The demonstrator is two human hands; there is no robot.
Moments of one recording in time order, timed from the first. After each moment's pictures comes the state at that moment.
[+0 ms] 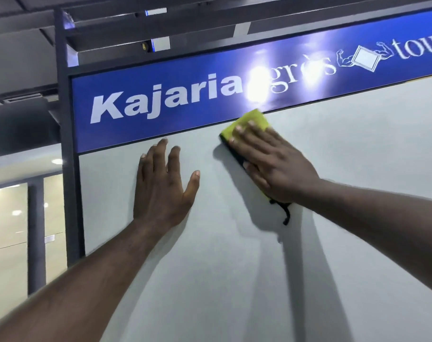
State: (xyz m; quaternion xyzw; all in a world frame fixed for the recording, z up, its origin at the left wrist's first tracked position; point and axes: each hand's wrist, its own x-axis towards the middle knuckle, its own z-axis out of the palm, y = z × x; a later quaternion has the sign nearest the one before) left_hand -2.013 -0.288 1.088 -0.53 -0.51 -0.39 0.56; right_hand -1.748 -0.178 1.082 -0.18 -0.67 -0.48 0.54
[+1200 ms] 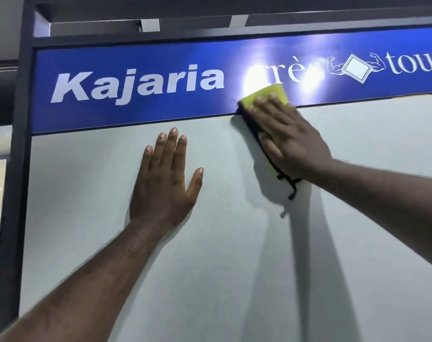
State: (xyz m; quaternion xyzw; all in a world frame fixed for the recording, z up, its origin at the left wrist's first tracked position) left_hand -1.951 -0.239 1.071 -0.52 -0.50 -0.37 0.58; right_hand -1.655 -0.153 1.125 -0.20 -0.66 -0.45 0.57
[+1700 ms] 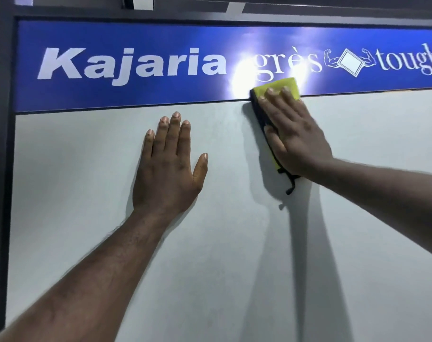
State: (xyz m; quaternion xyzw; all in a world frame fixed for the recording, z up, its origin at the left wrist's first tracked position) left_hand -1.952 -0.235 1.070 -0.52 -0.49 -0.37 0.60; right_hand -1.668 -0.161 1.102 -0.24 -0.64 -0.42 0.60
